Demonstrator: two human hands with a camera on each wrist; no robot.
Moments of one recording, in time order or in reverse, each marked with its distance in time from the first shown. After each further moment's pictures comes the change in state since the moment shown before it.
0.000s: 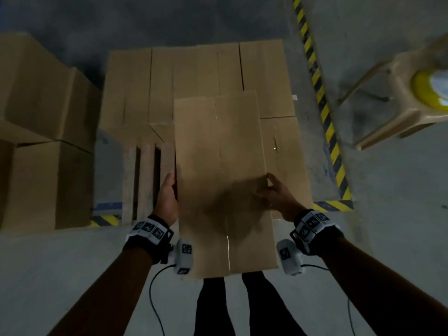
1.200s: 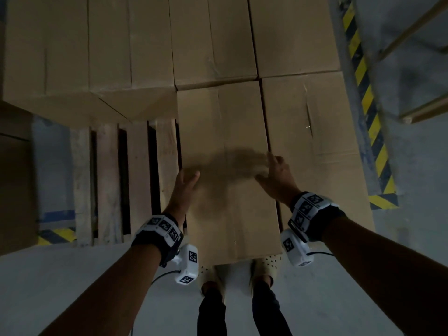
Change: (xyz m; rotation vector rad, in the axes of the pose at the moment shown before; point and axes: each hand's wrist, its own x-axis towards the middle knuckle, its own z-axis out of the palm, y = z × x) left_hand 0.306 -0.150 0.016 0.435 -0.031 0.024; right_hand 0.308 0.126 0.002 -0.895 0.233 -0.064
